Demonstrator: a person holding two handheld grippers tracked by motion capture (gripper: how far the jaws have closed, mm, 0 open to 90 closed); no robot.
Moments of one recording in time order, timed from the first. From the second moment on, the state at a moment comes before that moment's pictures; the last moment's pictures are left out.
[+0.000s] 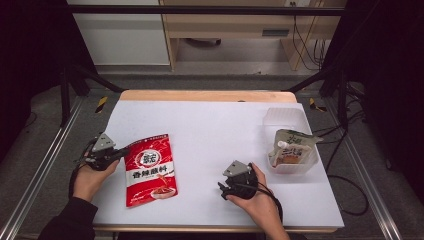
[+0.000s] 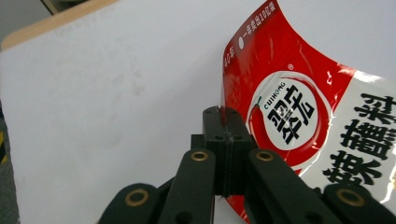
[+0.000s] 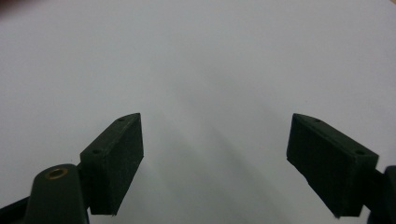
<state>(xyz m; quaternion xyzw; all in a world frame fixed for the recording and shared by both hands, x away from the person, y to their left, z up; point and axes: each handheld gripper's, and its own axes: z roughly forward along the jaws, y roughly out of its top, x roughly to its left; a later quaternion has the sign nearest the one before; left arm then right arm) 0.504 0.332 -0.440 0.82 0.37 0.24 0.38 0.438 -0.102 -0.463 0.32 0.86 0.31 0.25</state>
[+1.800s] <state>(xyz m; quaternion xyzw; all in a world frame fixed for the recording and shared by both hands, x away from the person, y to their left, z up) 0.477 0.243 -0.356 0.80 0.25 0.28 0.46 0.465 -0.072 -0.374 0.27 0.87 0.37 0.22</state>
